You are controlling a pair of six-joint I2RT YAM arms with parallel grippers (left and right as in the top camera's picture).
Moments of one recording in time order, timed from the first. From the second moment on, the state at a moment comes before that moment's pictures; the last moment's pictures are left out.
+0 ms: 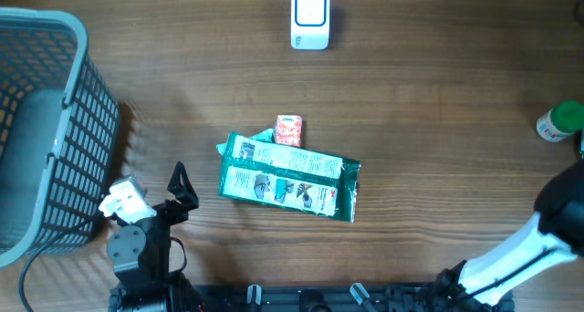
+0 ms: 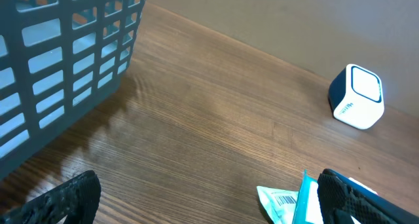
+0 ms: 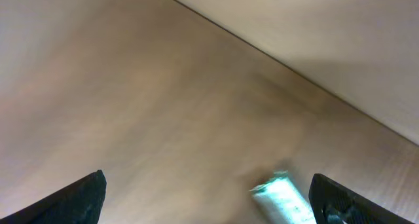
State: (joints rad) left arm 0.20 0.01 0.12 -0.40 0.05 -0.33; right arm -0.61 1.98 1.79 -0.57 0.14 0.23
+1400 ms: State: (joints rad) left arm 0.20 0.01 0.12 -0.40 0.05 -0.33; right arm 0.54 2.28 1.42 -1.09 -0.83 -0.52
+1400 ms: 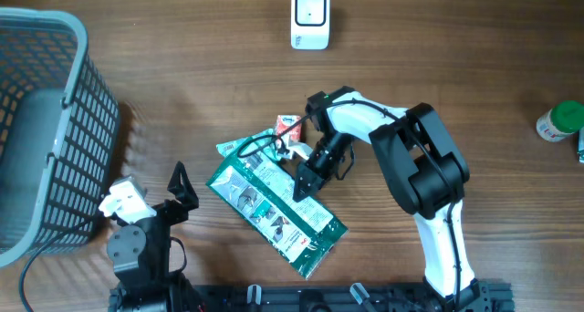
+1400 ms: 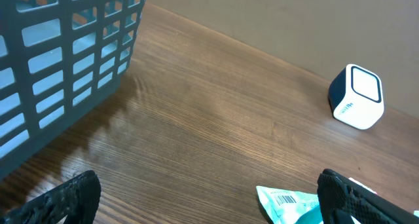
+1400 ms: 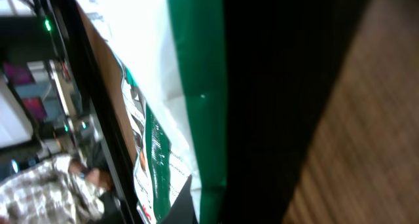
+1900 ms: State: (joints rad) left arm 0.20 0.01 0.12 -0.40 0.05 -0.33; right arm 0.54 1.75 1.49 -1.15 -0.52 -0.16
